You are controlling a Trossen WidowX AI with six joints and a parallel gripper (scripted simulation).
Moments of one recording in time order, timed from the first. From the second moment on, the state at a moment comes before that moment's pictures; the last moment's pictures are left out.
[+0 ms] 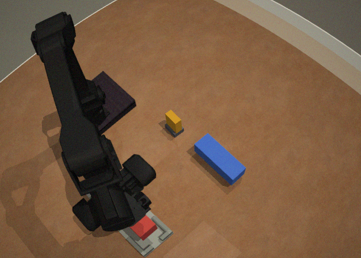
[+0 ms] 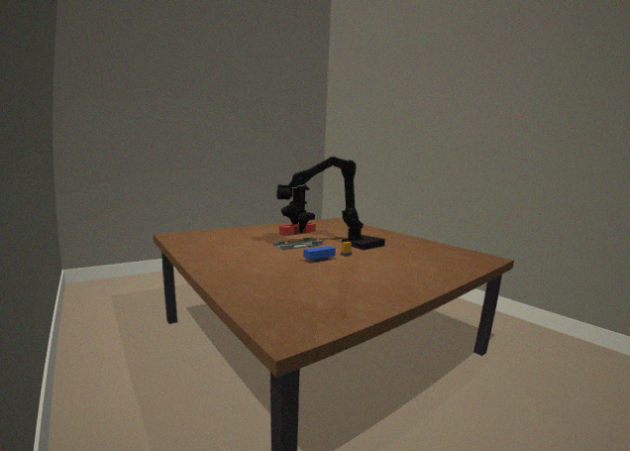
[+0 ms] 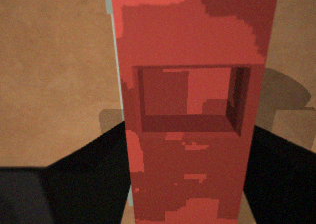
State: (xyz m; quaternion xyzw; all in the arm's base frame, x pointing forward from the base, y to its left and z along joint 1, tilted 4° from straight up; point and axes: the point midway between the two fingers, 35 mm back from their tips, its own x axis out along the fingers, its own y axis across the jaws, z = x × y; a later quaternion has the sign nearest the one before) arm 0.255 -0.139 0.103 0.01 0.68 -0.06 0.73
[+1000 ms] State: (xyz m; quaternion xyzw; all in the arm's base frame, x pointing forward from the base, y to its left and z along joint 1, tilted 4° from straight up) arm 0.257 -0.141 0.086 0.01 0.68 -0.06 0.73
